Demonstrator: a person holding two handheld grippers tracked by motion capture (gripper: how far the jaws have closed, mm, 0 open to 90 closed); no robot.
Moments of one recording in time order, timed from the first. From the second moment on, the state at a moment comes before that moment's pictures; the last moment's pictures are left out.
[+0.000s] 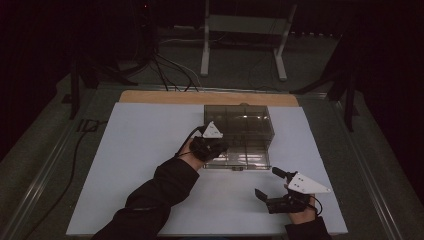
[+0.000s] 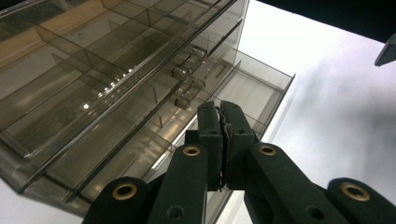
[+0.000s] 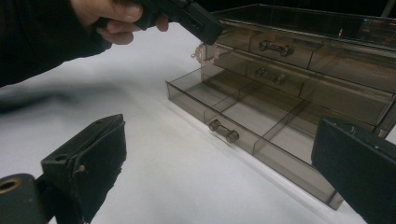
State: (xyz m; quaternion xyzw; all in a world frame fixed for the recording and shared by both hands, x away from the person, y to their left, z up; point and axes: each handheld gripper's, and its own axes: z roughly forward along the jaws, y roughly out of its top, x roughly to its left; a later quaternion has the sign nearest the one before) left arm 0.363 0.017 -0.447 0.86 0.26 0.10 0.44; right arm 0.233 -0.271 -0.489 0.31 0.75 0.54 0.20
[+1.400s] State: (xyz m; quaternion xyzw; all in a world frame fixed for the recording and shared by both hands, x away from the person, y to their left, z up) left arm 0.364 -0.019 -0.450 0.86 0.24 0.08 0.44; right arm 0.233 -0.273 -0.489 0.31 0.75 0.54 0.20
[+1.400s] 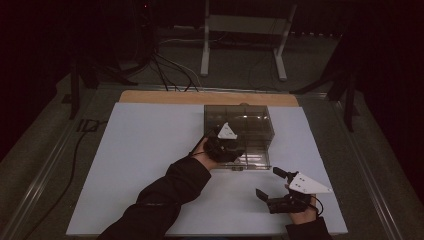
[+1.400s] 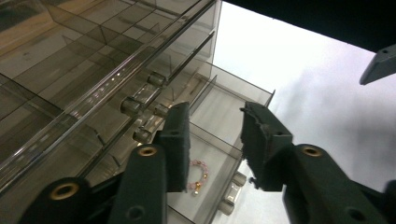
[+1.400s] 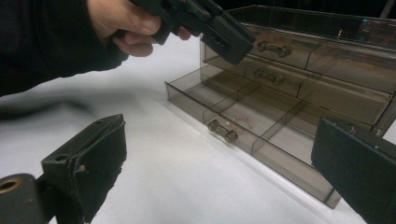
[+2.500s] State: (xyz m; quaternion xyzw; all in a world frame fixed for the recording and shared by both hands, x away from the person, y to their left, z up) left arm 0.350 0.020 -0.433 0.86 0.23 0.05 0.45; right arm 0.234 -0.273 -0.489 0.32 0.75 0.54 0.20
